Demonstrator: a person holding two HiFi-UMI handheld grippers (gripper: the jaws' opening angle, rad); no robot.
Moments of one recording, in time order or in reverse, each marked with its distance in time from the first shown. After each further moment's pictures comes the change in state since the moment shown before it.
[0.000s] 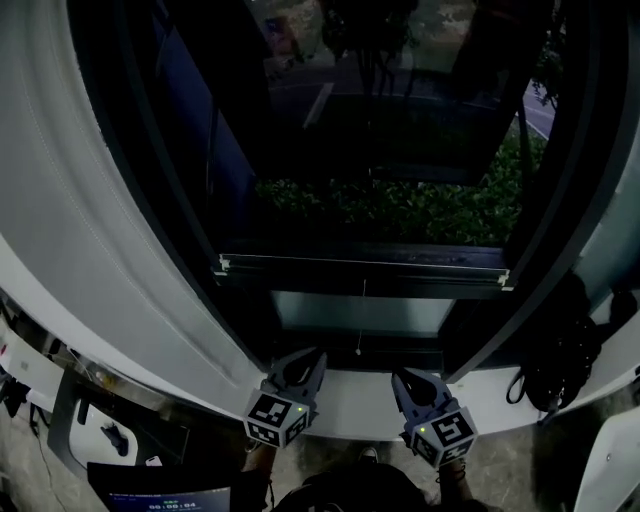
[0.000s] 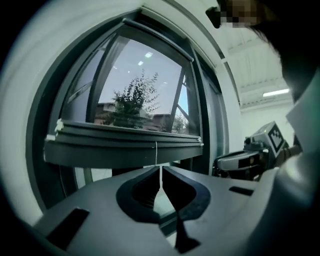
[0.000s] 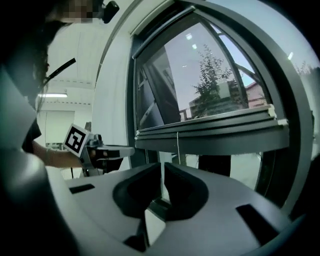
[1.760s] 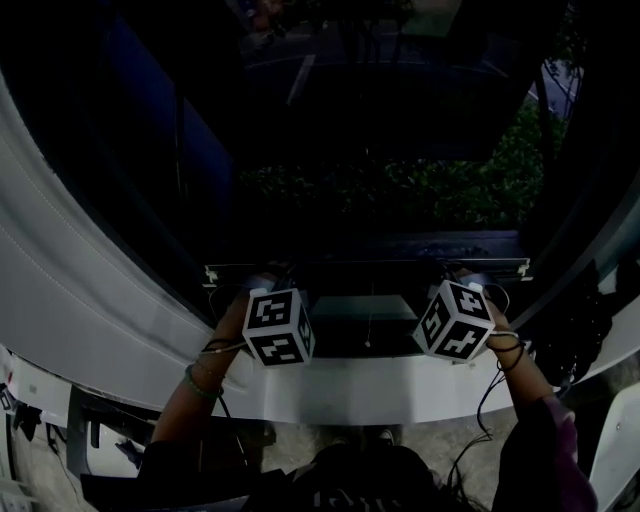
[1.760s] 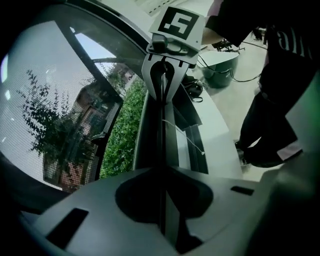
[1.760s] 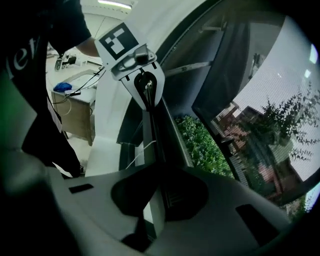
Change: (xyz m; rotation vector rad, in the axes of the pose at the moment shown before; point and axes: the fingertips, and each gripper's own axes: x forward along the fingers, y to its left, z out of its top) left arm 0.104 0.093 0.053 1.165 0.672 -0.280; right arm 0.136 -0.091 0.077 -0.925 0.583 0.134
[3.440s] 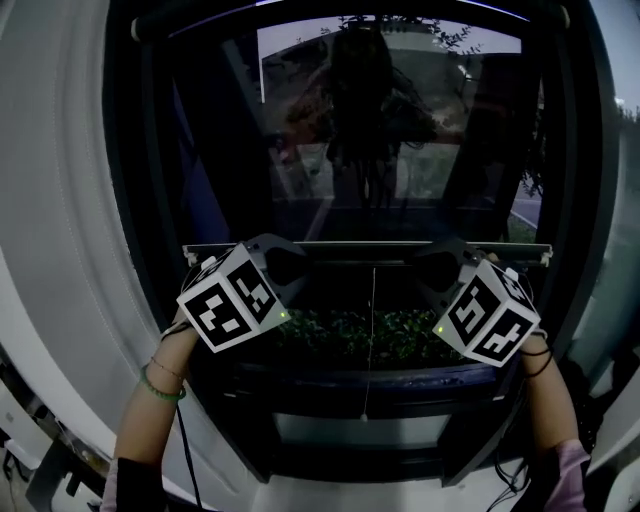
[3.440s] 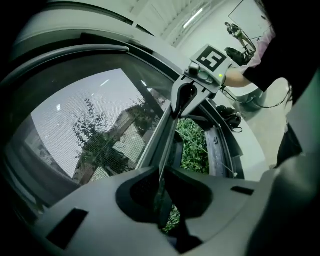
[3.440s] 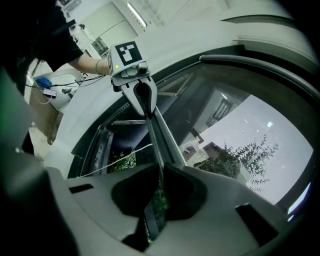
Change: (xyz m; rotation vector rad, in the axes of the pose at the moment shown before) left arm -0.244 0.234 0.073 -0.137 -0.276 0.409; right arm -0.221 -0.206 0.155 -0.167 -0.253 -0.456
